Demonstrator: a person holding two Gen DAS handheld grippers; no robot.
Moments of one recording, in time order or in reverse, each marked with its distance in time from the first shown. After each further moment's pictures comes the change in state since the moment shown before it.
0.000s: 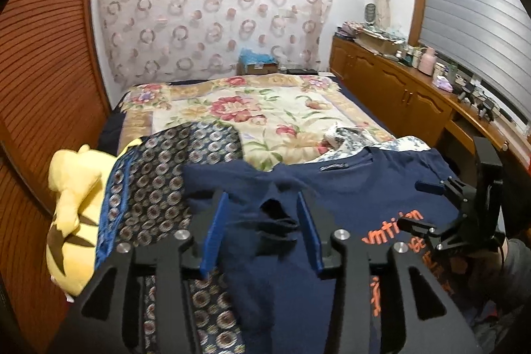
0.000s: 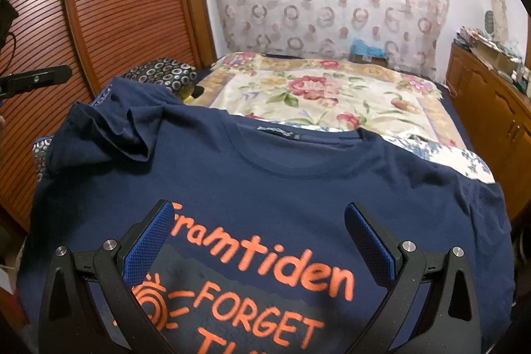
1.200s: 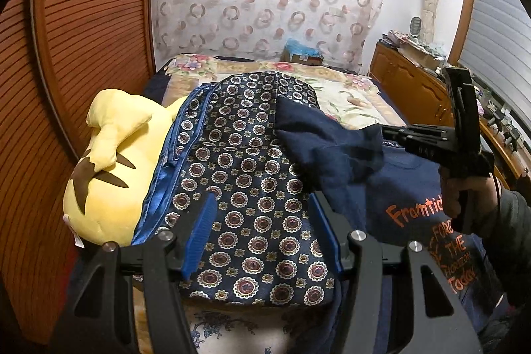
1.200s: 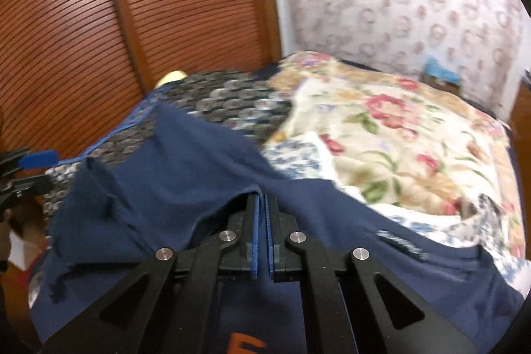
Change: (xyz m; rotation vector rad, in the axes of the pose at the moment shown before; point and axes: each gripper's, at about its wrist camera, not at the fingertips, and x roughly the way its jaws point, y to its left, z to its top) left arm -0.017 0.066 -0.069 -0.160 0.023 0.111; right arm 0.093 0.063 0.087 -0.134 0.033 0.182
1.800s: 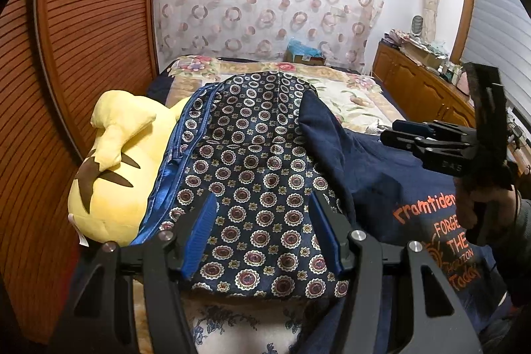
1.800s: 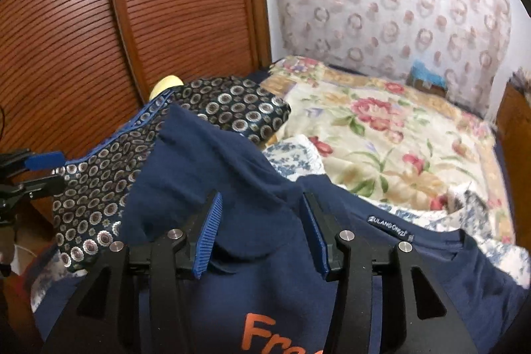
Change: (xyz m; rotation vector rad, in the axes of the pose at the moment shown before) left arm -0.005 0.000 -0.004 0.005 -0.004 0.014; right arm -0.026 0.037 -0.004 -0.036 -0.027 -0.036
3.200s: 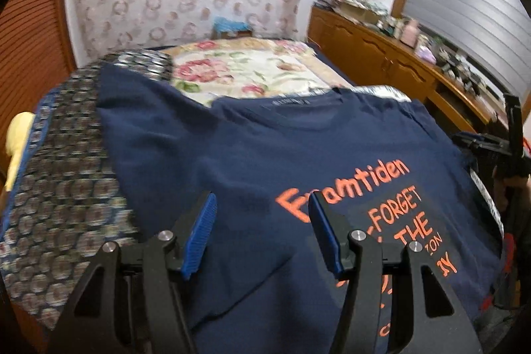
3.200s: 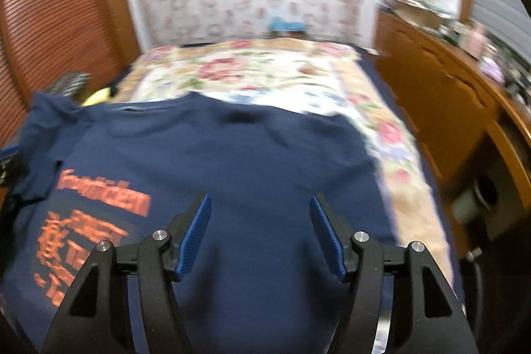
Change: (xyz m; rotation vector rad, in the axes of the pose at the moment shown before) left arm 0.069 -0.142 -0.013 0.194 0.113 -0.223; right arm -0.199 -0.213 -0.191 0.385 0.085 -0.455
